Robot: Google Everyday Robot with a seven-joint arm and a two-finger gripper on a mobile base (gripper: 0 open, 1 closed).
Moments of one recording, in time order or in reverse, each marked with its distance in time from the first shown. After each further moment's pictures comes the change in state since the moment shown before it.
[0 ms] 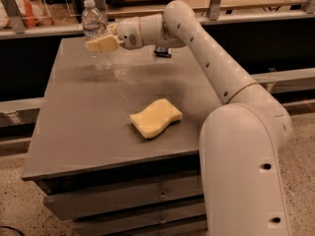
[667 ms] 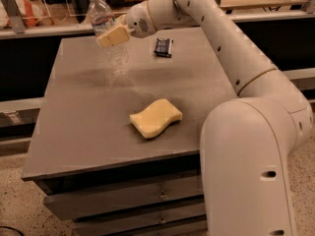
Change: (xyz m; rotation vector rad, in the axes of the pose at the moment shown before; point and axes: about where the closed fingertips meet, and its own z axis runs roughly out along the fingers) arm -0.015 0.017 -0.043 0.010 0.202 0.018
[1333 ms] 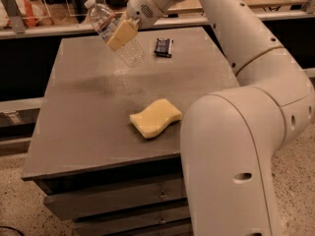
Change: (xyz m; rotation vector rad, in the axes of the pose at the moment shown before) arm 0.007 0.033 -0.033 -0.038 0.349 -0.033
